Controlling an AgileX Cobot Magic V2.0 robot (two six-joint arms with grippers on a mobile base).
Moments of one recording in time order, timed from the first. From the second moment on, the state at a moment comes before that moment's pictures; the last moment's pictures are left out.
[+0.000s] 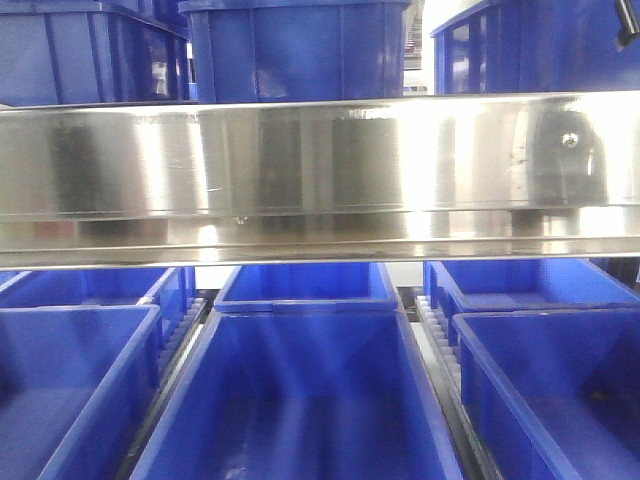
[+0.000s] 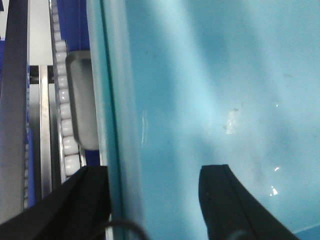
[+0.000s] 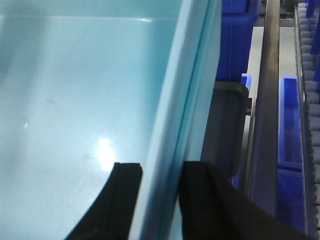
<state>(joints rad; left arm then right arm) -0.12 1.66 -2.16 -0.27 1.22 -0.06 0.37 1.69 -2.15 0.17 1.07 0.09</state>
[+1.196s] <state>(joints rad) -0.12 1.66 -2.16 -0.29 1.00 -0.05 0.37 1.69 -2.15 0.16 1.06 0.10</state>
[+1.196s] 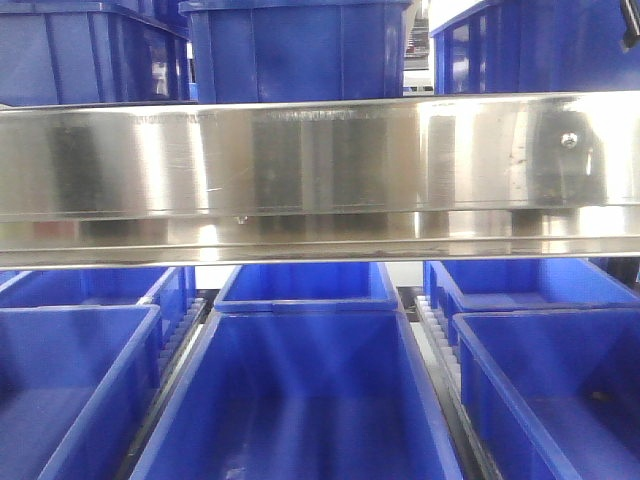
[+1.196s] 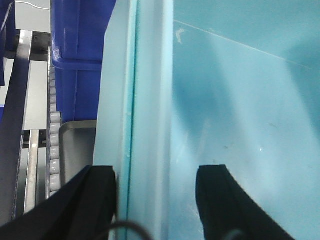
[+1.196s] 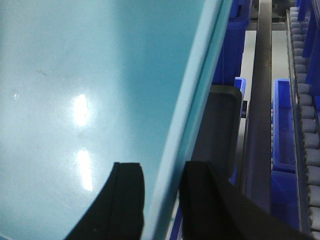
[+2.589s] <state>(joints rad) -0.11 1.65 -2.16 -0.29 0.99 -0.05 0.37 1.69 -2.15 0.17 1.06 0.10</state>
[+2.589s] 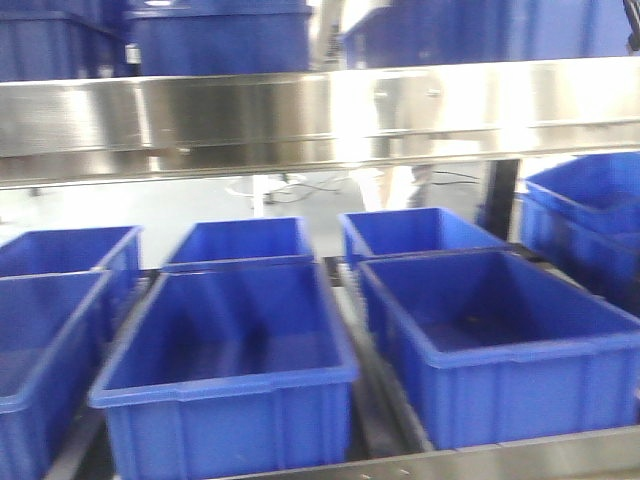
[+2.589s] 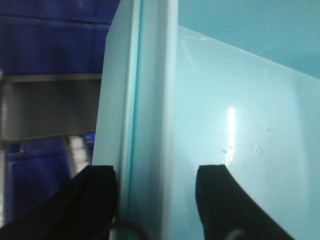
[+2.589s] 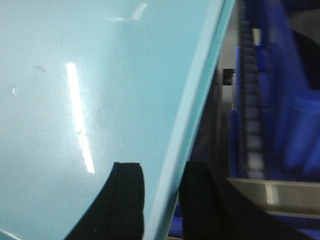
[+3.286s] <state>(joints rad) -0.11 1.65 -2.16 -0.30 0.98 -0.05 0.37 1.69 -2.15 0.17 1.06 0.10</state>
